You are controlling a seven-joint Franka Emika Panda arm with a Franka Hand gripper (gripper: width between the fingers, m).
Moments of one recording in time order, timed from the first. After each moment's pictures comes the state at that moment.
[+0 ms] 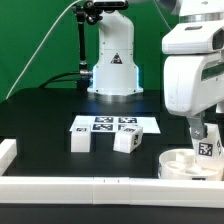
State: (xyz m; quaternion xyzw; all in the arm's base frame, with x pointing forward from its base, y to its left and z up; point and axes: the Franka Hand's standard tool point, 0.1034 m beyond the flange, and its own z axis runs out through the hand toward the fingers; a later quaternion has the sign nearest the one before) arm 0.616 0.106 0.084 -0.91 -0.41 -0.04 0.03
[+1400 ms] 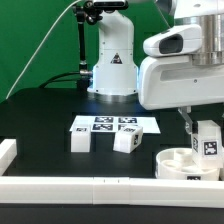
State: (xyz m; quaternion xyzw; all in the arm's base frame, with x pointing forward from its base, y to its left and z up) arm 0.613 0.103 0.083 -1.00 0.01 -0.02 0.05
